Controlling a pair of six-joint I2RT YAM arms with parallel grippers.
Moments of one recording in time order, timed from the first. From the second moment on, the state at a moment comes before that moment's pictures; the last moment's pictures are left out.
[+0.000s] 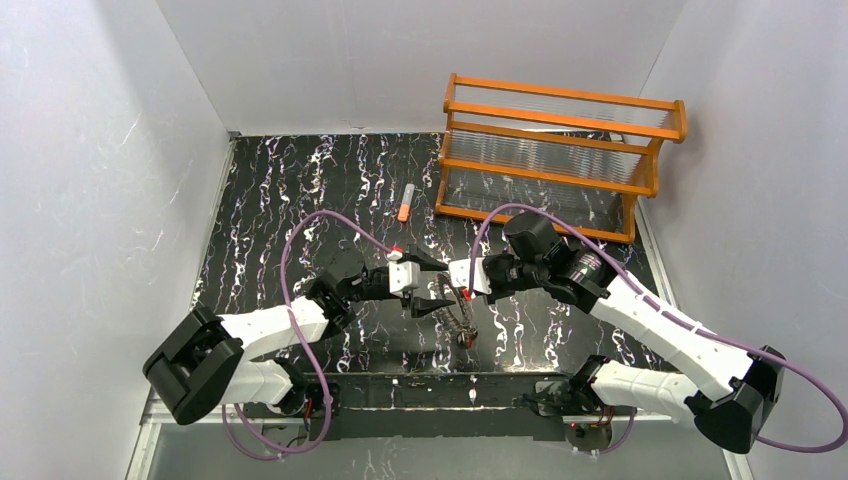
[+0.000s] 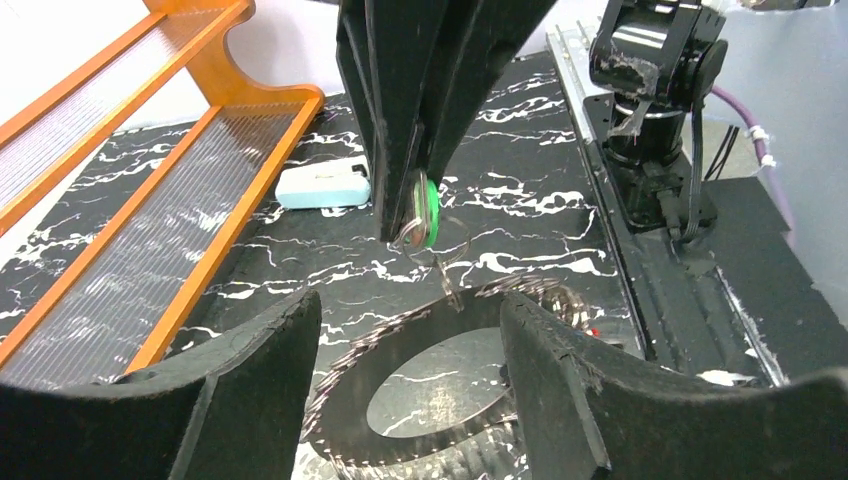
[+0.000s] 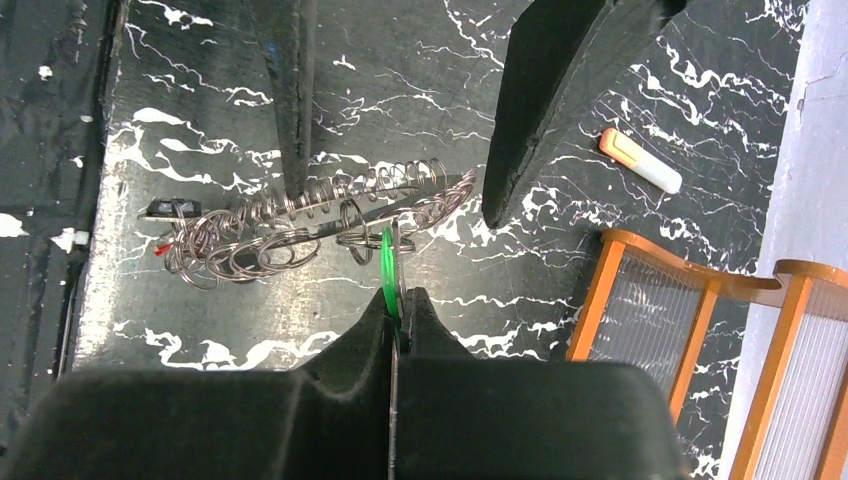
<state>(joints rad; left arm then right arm) -0.78 1.24 0.45 0.83 0.75 0.22 0.85 1.04 0.98 -0.69 -0.43 -0.94</state>
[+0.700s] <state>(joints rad) -0.82 1.30 0.55 0.83 0.64 -0.01 0.89 1.11 0.99 -0.69 -0.31 -0.91</state>
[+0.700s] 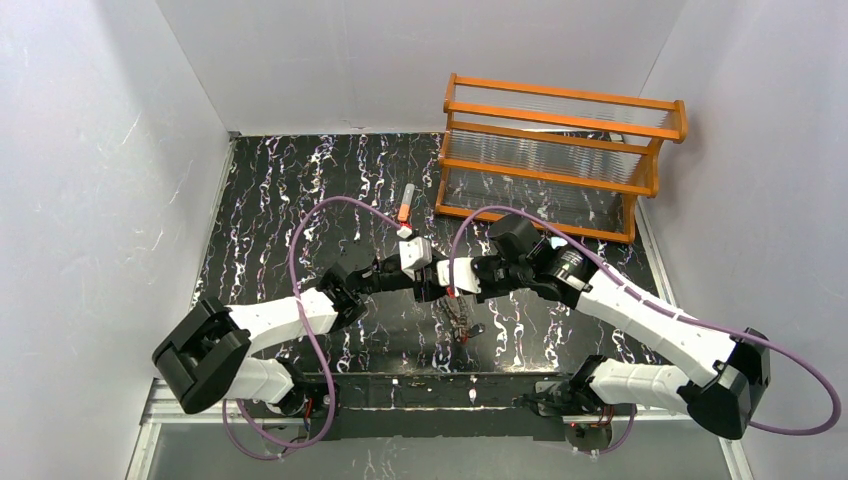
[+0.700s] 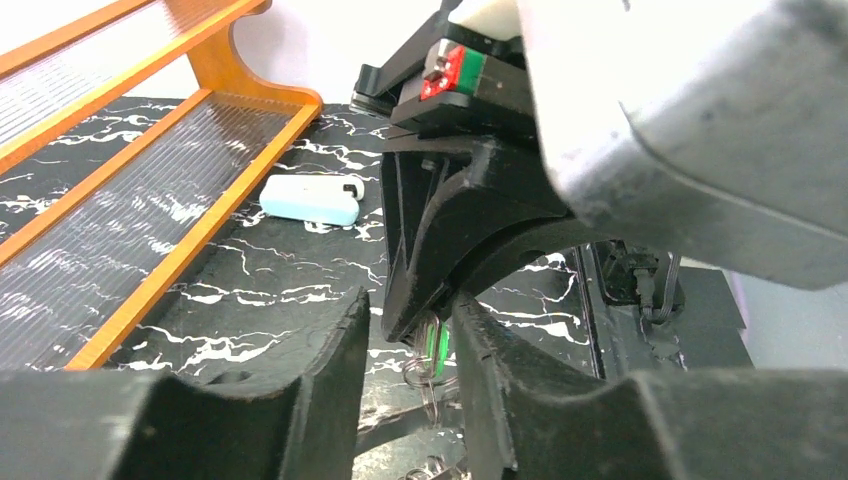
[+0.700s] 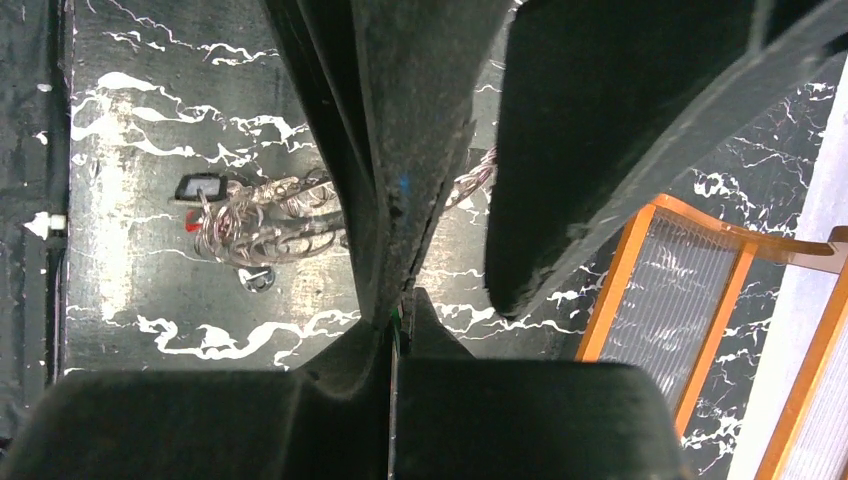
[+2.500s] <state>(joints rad) -0.83 1.32 0.49 0.85 0.46 -0.04 0.88 0.80 0.57 -0.15 -0.19 -0.16</state>
